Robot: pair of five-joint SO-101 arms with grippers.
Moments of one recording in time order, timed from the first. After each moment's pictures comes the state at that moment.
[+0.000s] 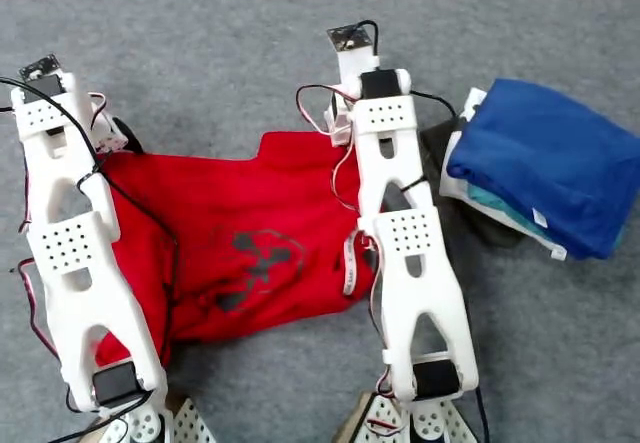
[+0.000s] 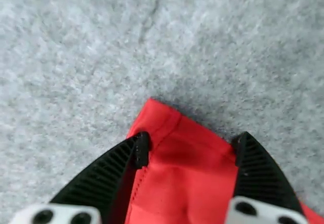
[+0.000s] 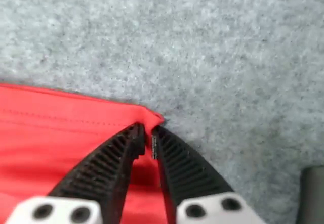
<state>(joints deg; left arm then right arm) -23.9 60.3 -58.9 89.9 5.6 -12.4 80.6 -89.4 94.6 -2.1</state>
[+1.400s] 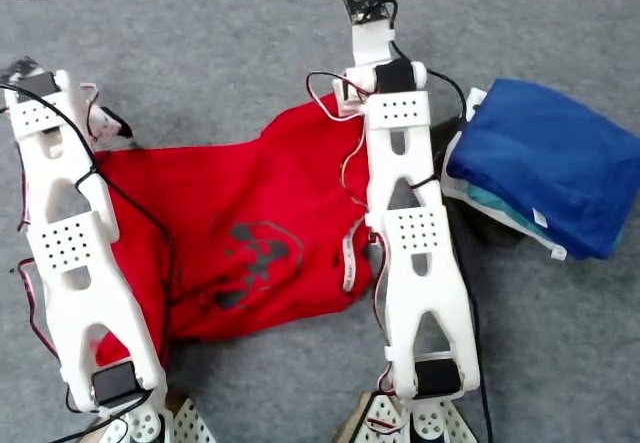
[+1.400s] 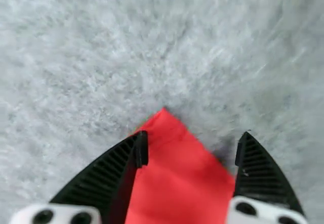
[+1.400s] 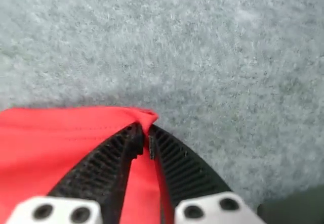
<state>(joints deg) -24.6 61.5 -67.6 92.0 21.3 -9.9 78.2 -93.3 84.6 -2.0</state>
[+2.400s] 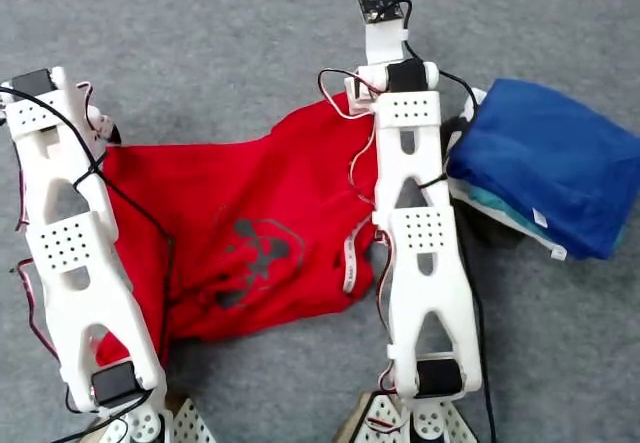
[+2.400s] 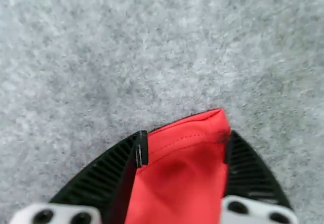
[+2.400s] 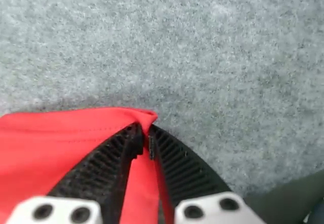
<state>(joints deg) -24.9 61.5 -67.9 99.1 41.1 -7.7 78.2 -93.3 84.7 -2.0</state>
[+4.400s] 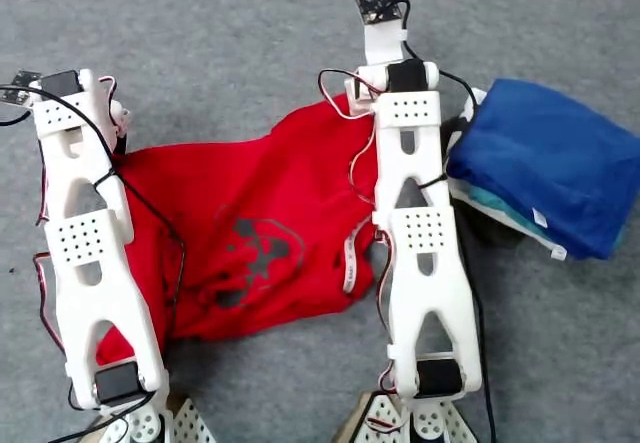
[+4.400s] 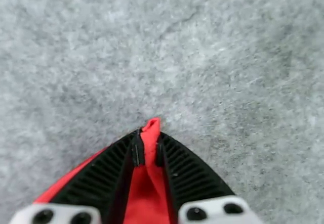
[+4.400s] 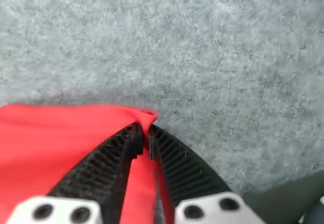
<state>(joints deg) -21.0 68.5 -75.0 94.4 40.7 -7.7 78.2 -93.3 85.7 1.7</state>
